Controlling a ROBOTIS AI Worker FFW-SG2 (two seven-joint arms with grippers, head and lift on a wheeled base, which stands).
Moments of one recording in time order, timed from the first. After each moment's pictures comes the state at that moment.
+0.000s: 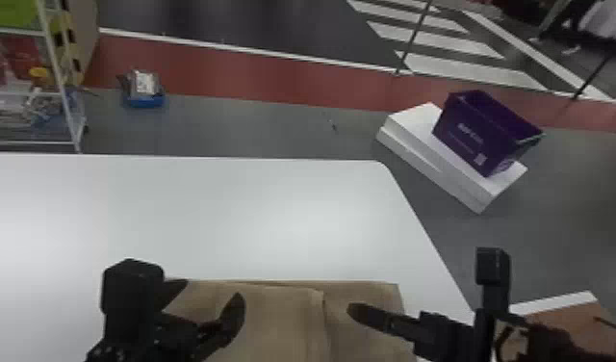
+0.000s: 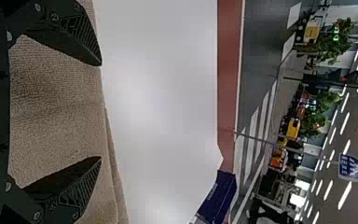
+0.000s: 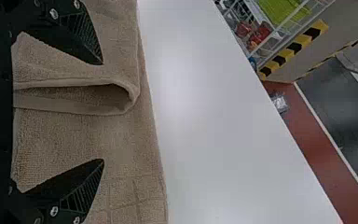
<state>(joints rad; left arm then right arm) 0.39 0.01 -0.37 -2.14 0.02 0.70 -0.13 0.36 0.00 -0.59 -2.46 -0.38 1.56 0.54</state>
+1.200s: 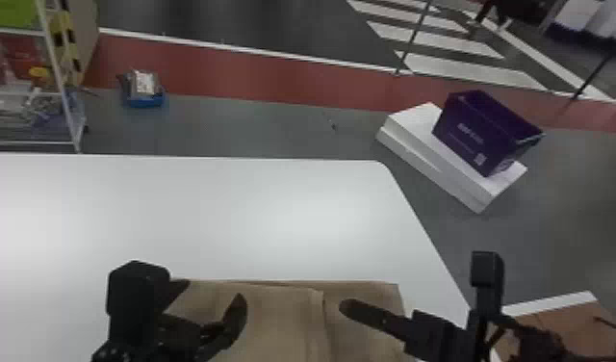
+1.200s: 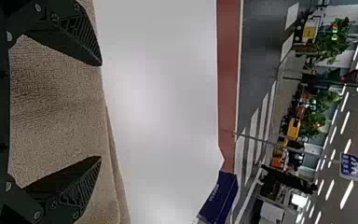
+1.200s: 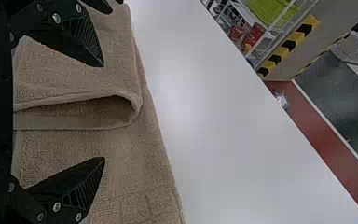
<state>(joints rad) 0.40 0.01 -0.39 -2.14 0.00 0.69 -0.12 0.36 0.00 -0.67 -2.39 -0.83 1.56 0.18</state>
